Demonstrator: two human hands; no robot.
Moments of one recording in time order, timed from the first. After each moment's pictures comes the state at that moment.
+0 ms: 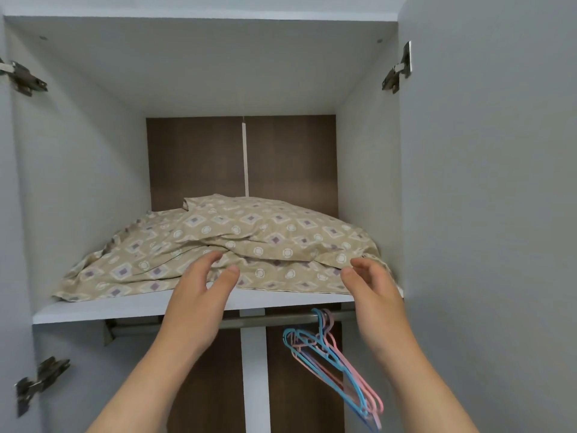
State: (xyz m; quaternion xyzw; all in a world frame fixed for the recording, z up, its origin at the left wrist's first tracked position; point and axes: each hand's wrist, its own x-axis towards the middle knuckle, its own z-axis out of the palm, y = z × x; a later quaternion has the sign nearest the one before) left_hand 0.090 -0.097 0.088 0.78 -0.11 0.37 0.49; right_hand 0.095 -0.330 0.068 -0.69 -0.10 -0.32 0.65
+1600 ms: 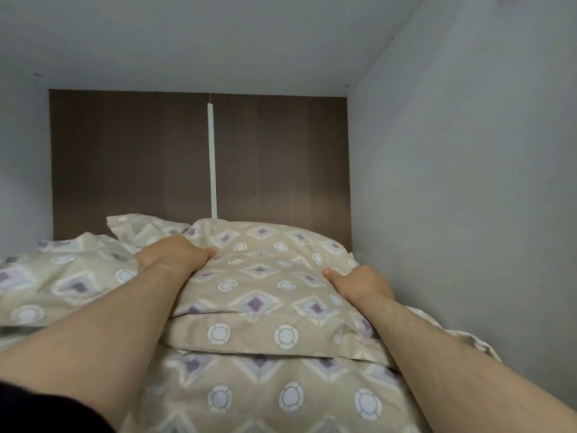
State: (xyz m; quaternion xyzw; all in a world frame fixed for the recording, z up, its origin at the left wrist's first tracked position) left_hand 0.534 -0.068 0.196 0.94 0.20 0.26 0.12; right_hand 0.525 -0.372 0.127 -0.90 0.15 -0.23 0.33
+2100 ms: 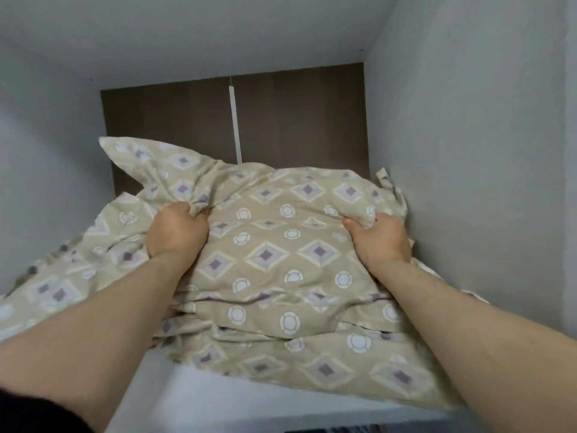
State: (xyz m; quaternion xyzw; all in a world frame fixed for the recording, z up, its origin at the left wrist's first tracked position) left_hand 0.451 -0.054 0.175 0.81 0.08 0.52 0.25; right_hand 0.478 -0.368 0.128 -0.79 0.06 -0.44 0.43
